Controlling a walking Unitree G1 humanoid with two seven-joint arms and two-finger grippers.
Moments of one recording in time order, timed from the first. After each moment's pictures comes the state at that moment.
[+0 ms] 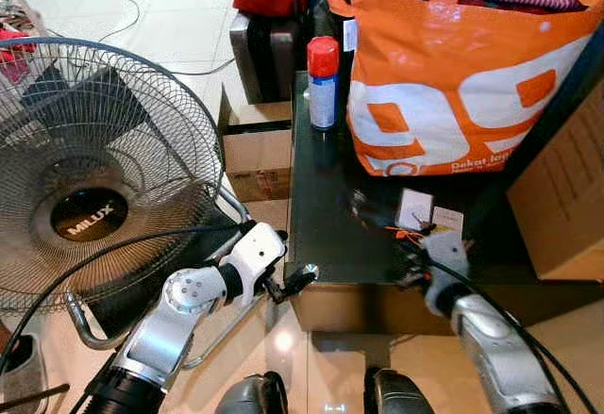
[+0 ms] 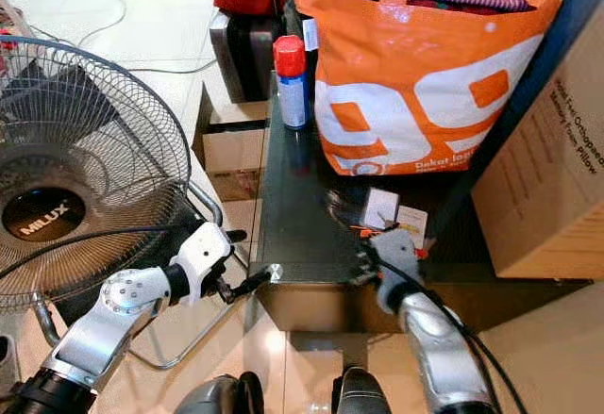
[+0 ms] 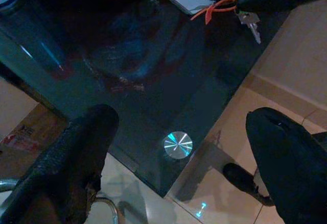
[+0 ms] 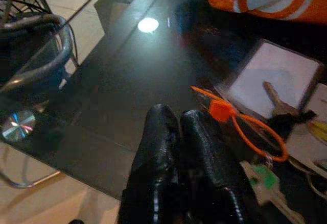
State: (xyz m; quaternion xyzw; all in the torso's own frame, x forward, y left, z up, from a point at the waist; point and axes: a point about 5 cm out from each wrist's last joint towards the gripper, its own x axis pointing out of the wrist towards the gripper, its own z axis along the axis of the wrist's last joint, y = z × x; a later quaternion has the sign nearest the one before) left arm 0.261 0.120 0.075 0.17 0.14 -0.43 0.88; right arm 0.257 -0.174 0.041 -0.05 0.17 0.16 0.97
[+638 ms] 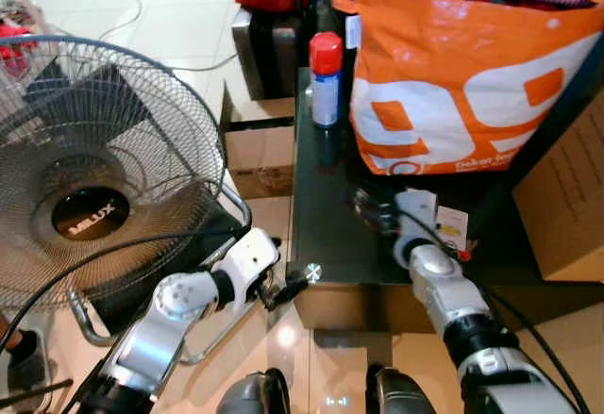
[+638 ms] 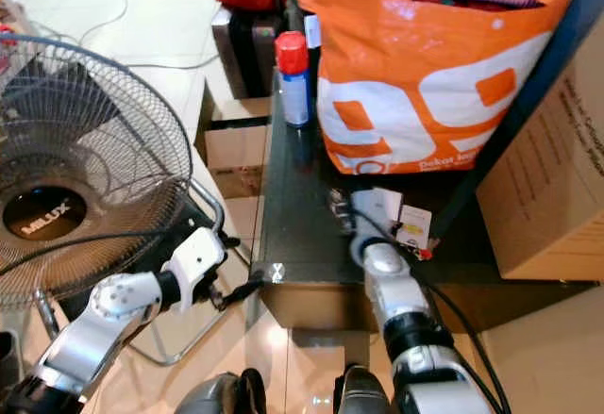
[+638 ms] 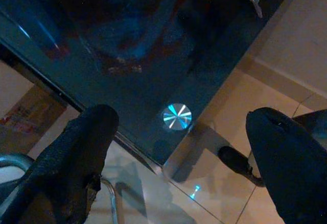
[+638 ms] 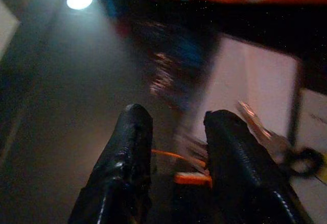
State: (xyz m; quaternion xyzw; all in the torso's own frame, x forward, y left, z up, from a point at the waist) left arm 0.252 0.130 0.070 0.17 0.16 -0.43 0.87; right arm 0.321 -0.158 0.036 -0.03 0.23 -0.01 0.97
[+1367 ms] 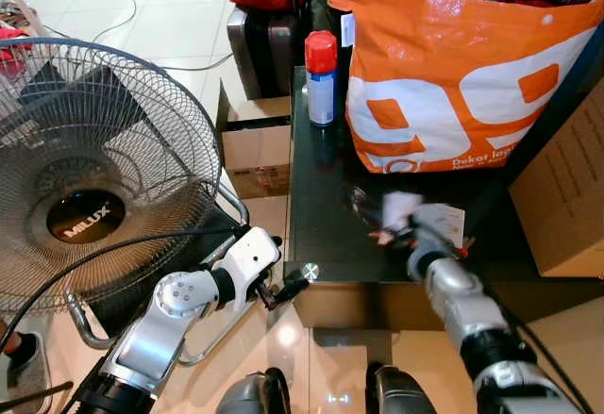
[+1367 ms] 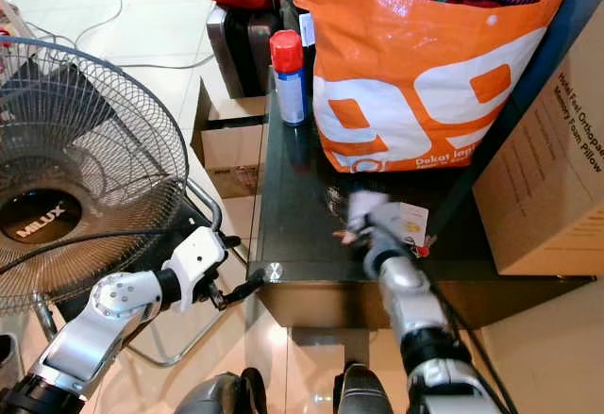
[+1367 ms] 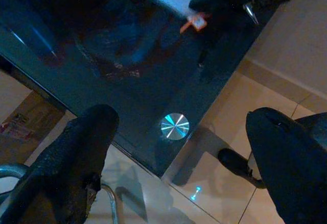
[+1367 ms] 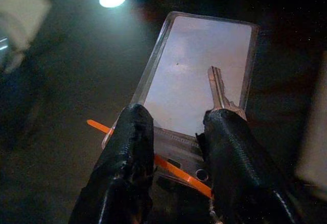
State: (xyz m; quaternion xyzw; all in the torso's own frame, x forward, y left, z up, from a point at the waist) left arm 0.254 0.128 0.074 0.17 0.16 -0.44 0.87; right arm 0.303 -0.164 0.023 -0.02 0.24 0.09 0.97
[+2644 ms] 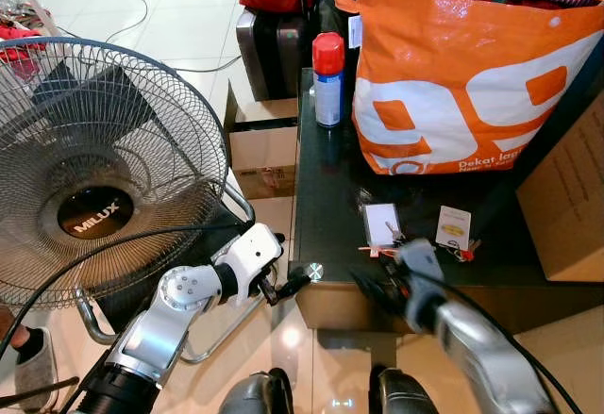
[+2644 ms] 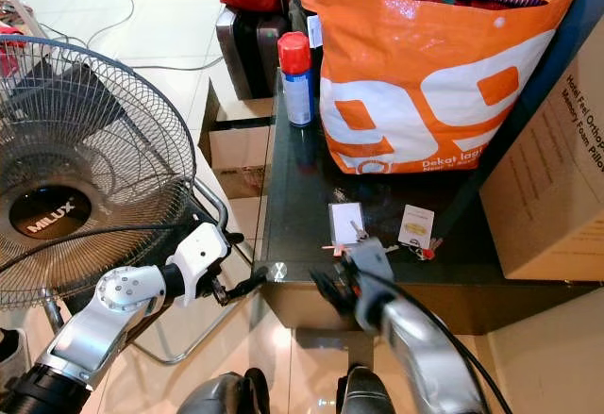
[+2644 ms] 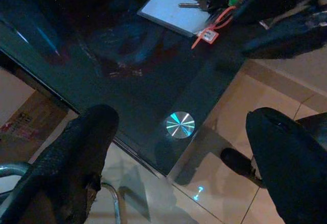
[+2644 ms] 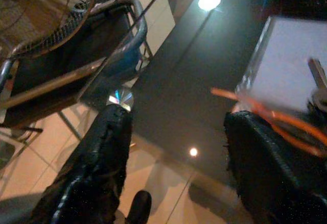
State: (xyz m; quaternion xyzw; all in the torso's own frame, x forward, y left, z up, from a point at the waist) left arm 0.262 0.126 0.072 0.18 0.15 -0.45 0.86; right arm 0.245 -0.142 0.039 0.00 0.23 0.26 0.94
